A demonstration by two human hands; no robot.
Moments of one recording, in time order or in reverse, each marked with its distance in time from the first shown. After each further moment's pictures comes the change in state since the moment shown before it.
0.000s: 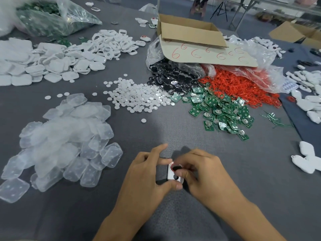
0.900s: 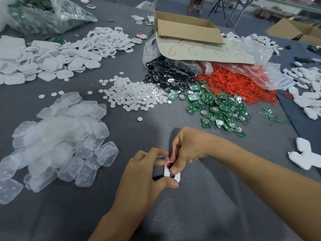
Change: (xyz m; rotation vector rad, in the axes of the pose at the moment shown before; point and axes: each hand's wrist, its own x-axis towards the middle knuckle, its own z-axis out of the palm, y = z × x) left_hand 0.001 -0.002 0.005 -0.097 0.014 -0.051; right_hand 0.091 0.001 -0.022 0.042 -0.695 0.343
